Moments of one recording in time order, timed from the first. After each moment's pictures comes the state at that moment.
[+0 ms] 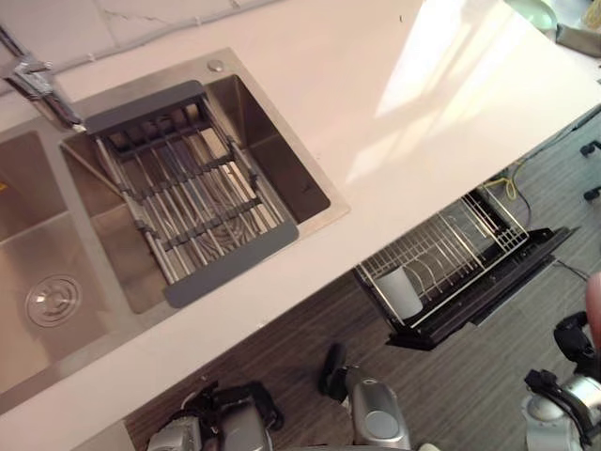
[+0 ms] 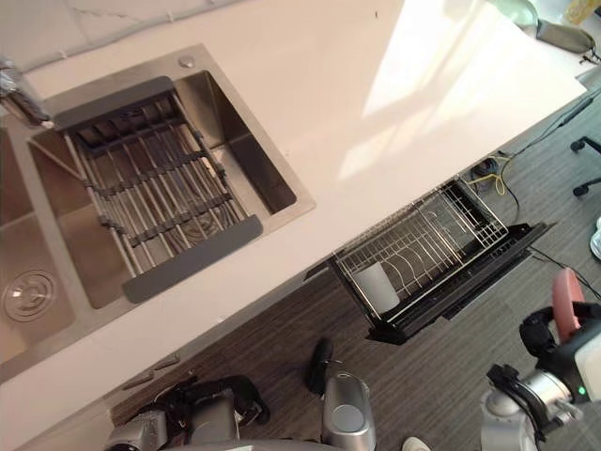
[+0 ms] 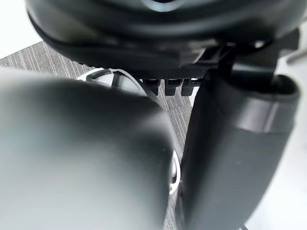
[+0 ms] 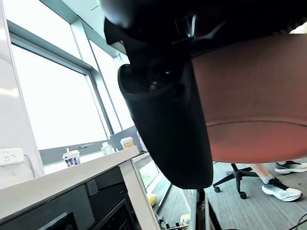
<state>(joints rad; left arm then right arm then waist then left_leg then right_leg) 0.04 0.20 0.08 0.84 -0.30 0.31 0.01 0.13 -0.27 -0.47 0.34 -0.49 -0.08 -0.79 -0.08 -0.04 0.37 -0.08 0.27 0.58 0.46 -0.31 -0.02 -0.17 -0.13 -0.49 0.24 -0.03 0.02</state>
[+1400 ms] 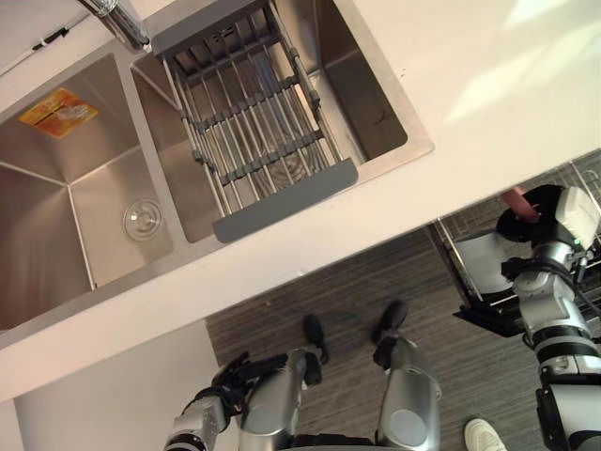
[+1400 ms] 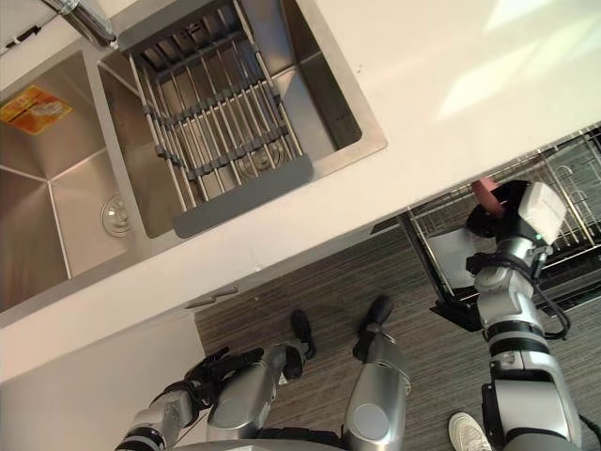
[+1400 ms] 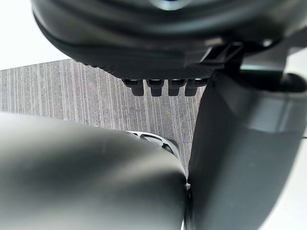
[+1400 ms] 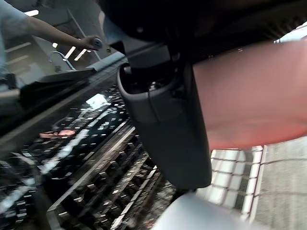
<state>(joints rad) -0.04 0.14 -0.01 0.84 -0.37 0.23 -0.05 -0.52 -0.70 -0.07 0.78 -0.41 0.14 -0.45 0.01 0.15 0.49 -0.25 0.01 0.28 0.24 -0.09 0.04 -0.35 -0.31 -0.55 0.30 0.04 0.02</state>
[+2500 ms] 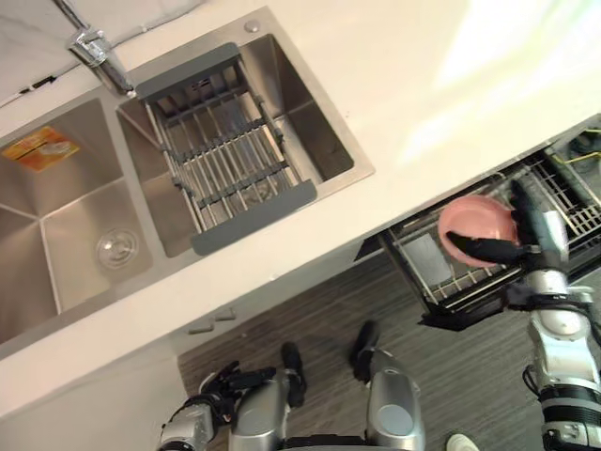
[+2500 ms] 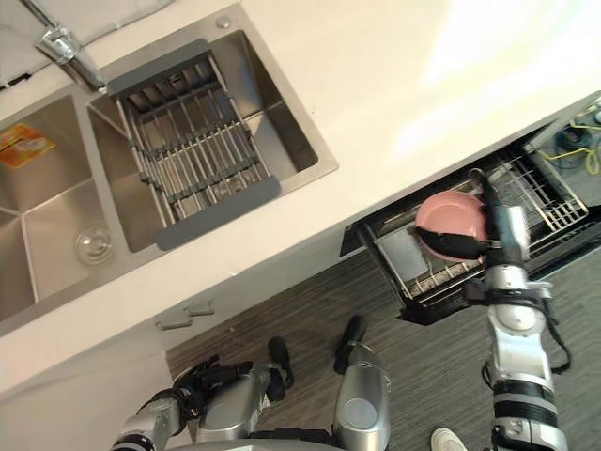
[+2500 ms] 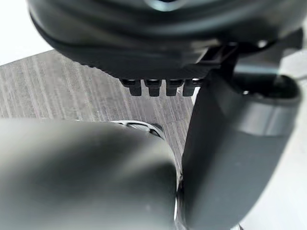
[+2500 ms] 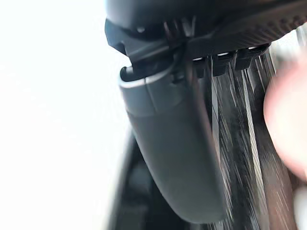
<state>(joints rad) 0.01 0.18 0.04 0.84 -0.24 0.24 -0.08 -0.09 -0.52 -0.50 0.21 0.06 -0.11 -0.10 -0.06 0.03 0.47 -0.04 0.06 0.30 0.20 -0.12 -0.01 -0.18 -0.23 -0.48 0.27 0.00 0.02</state>
